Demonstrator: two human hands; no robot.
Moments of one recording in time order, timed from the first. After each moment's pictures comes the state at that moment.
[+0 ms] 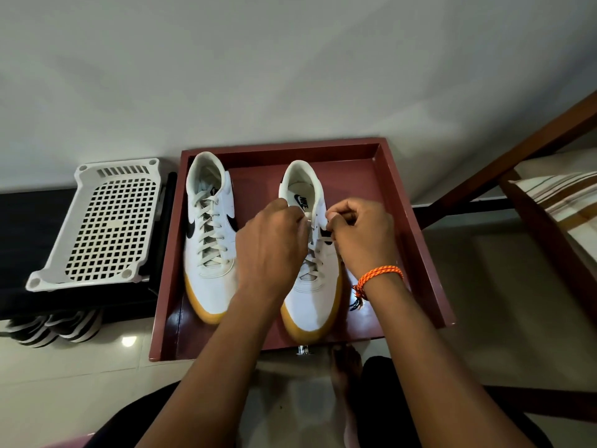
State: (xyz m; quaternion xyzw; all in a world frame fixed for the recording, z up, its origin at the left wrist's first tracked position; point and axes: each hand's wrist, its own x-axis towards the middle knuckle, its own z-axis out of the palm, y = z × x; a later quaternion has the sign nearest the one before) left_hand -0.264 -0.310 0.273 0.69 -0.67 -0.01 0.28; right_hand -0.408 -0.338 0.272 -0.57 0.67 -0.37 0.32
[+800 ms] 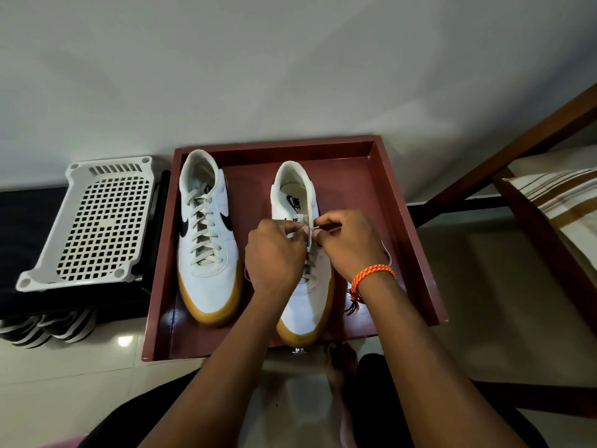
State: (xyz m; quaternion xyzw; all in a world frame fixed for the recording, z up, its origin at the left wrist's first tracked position) left_hand -0.285 -0.311 0.250 0.76 -0.47 -0.27 0.36; right_hand -0.411 -0.331 0.274 -0.62 0.66 -0.26 0.34
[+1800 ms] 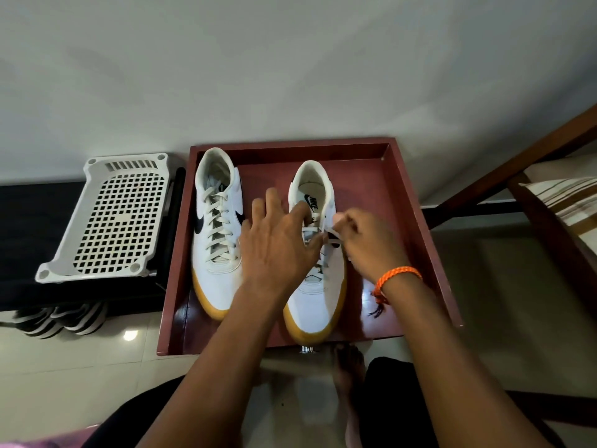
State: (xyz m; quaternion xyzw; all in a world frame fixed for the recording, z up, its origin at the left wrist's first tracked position) left_hand -0.255 -0.309 0.256 0.72 -0.68 -0.03 0.18; right_hand -0.416 -0.338 0.278 -0.66 0.66 -0.18 0.32
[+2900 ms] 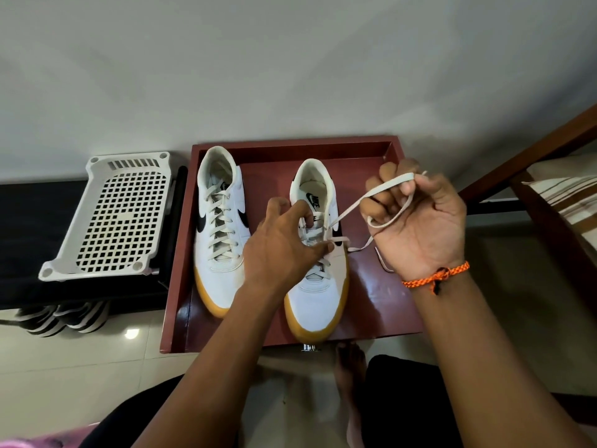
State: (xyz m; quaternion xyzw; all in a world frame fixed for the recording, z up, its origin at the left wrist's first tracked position) left_hand -0.251 -0.305 0.257 0.70 -0.65 -0.18 0.24; right_hand -0.444 -0.343 0.315 -0.23 0.17 -0.55 0.78
